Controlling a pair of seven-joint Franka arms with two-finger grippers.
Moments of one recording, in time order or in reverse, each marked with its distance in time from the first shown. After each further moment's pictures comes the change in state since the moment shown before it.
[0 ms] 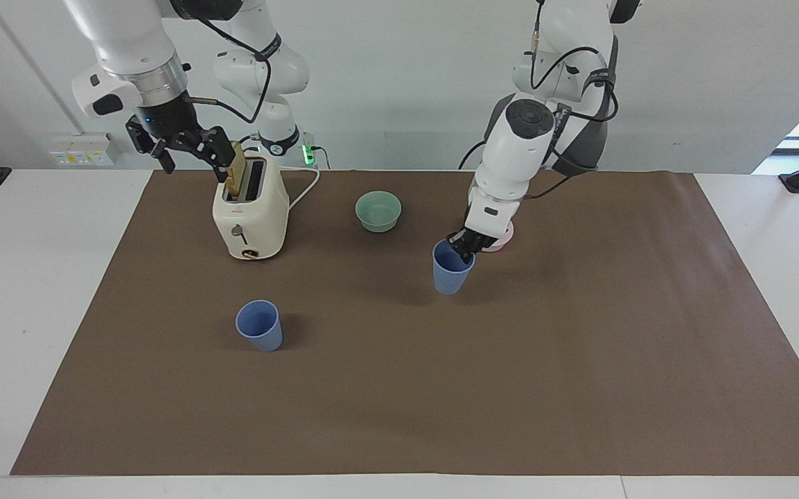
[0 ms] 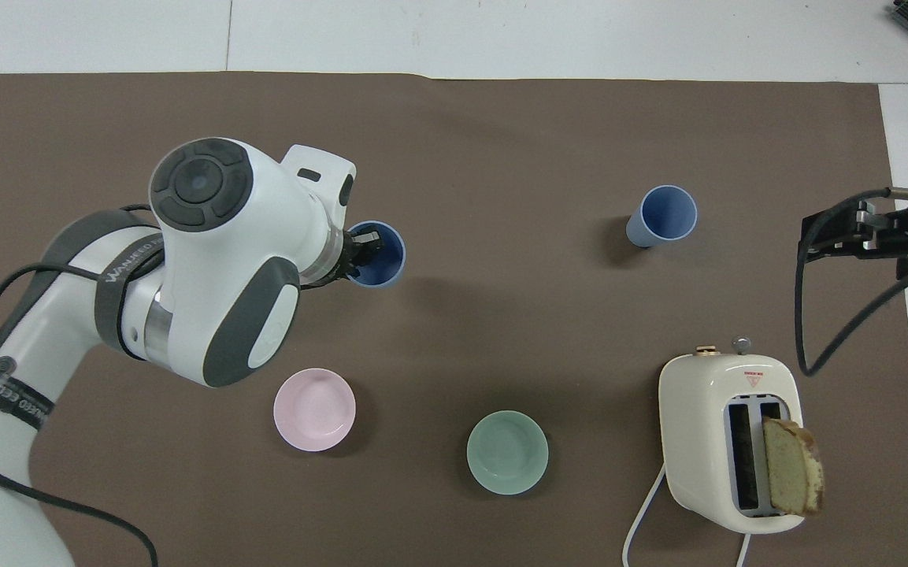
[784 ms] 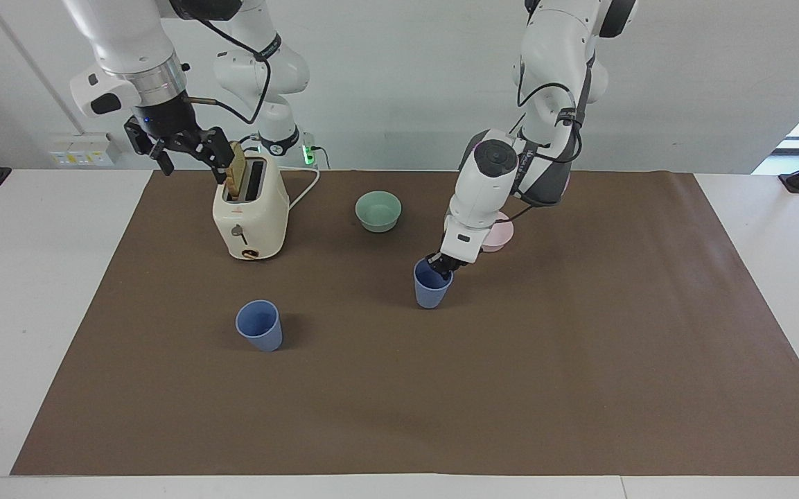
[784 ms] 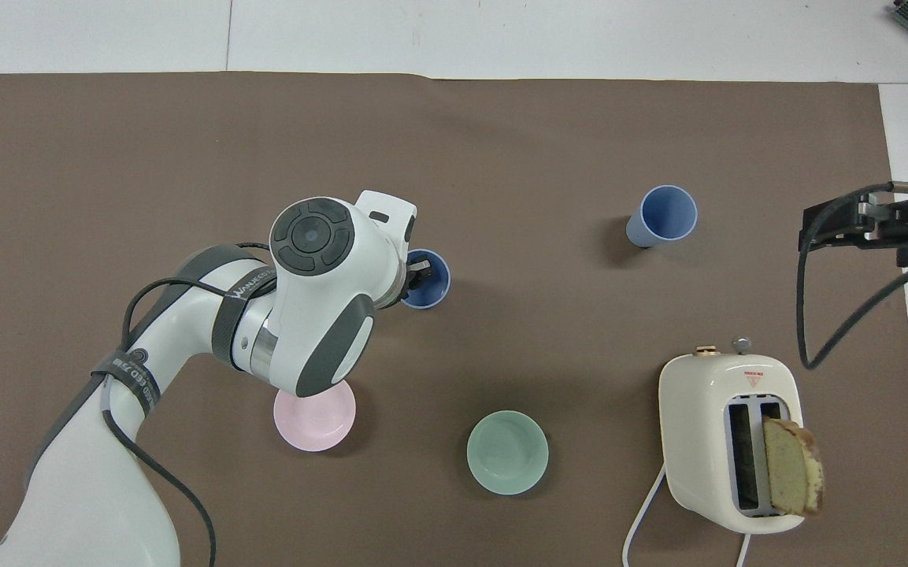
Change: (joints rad) left arm -0.026 0.059 0.004 -0.073 -0.001 0.122 -0.014; right arm -0.003 0.014 -0.004 -0.004 -0.001 0.064 -0.045
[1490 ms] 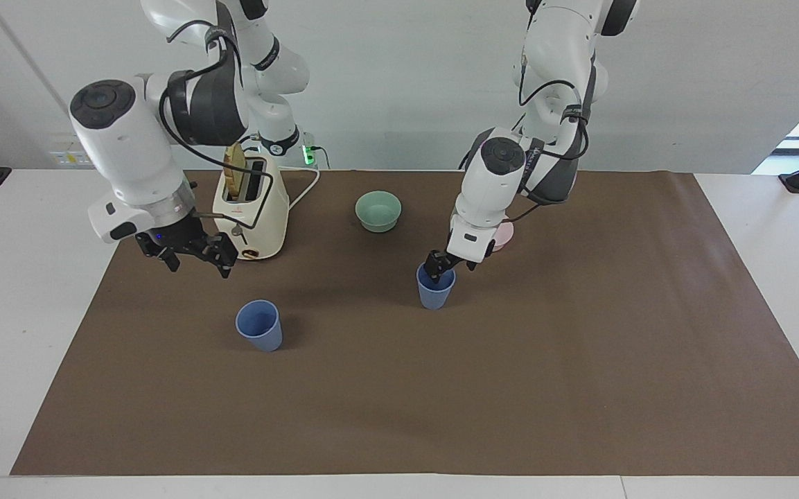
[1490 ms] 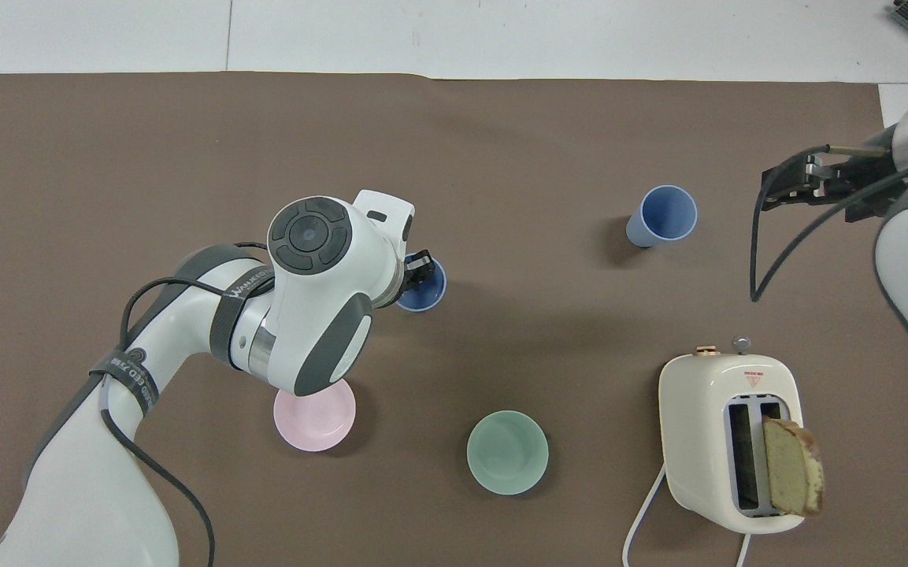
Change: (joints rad) left arm 0.010 -0.023 0.023 0.036 0.017 -0.040 0.038; right arm -0.007 0.269 -0.001 -0.018 -0.036 0.291 -0.020
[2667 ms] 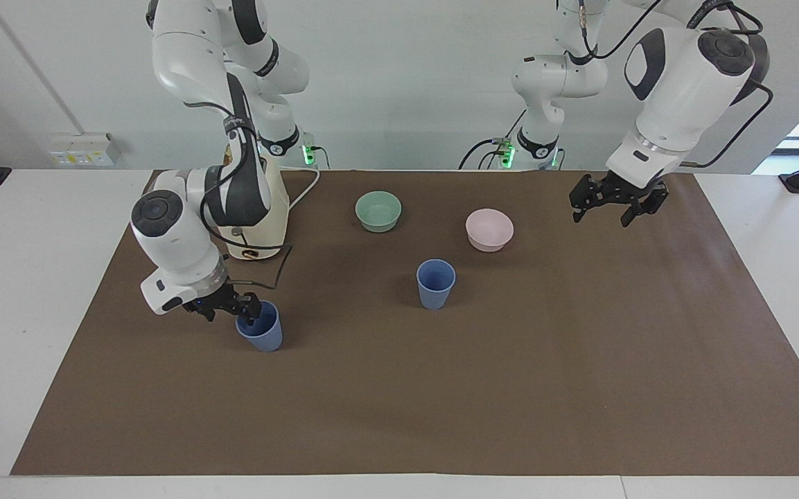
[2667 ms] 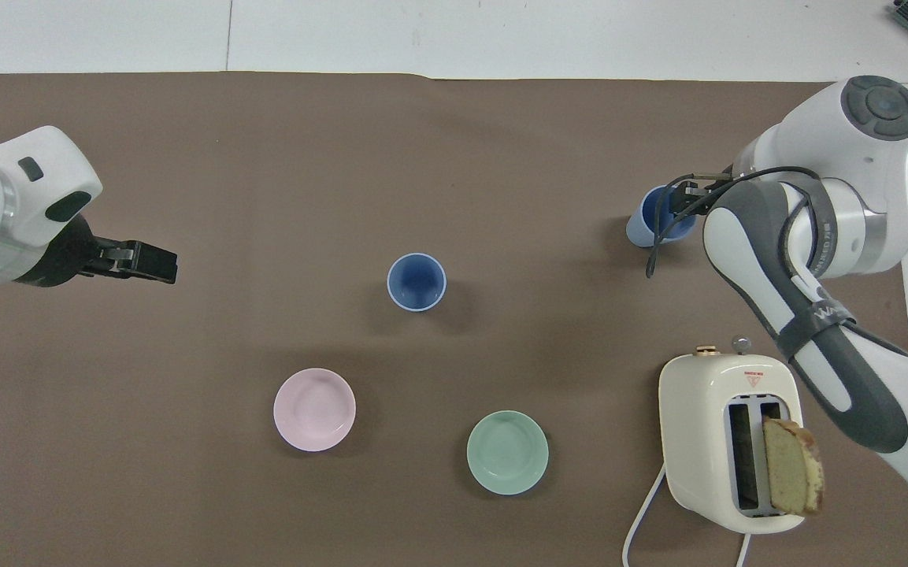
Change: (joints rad) left arm 0.381 -0.318 0.033 0.024 0.011 -0.434 0.911; right arm -0.001 0.120 0.005 -0.154 -0.001 0.241 -0.004
